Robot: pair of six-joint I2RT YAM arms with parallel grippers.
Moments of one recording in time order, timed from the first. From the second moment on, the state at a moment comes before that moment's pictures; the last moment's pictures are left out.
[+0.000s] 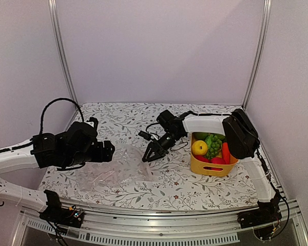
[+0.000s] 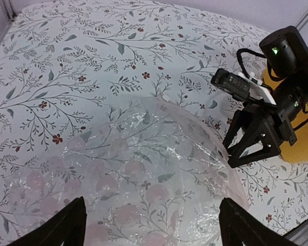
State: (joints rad) left arm -0.98 1.01 0.80 -0.62 -0.52 -0.76; right arm 0.78 2.41 1.89 -0.69 -0.97 0.06
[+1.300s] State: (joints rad) left arm -0.98 0.97 0.81 -0.67 -0.54 -0.75; right arm 0.79 2.49 1.96 -0.62 -1.12 0.16
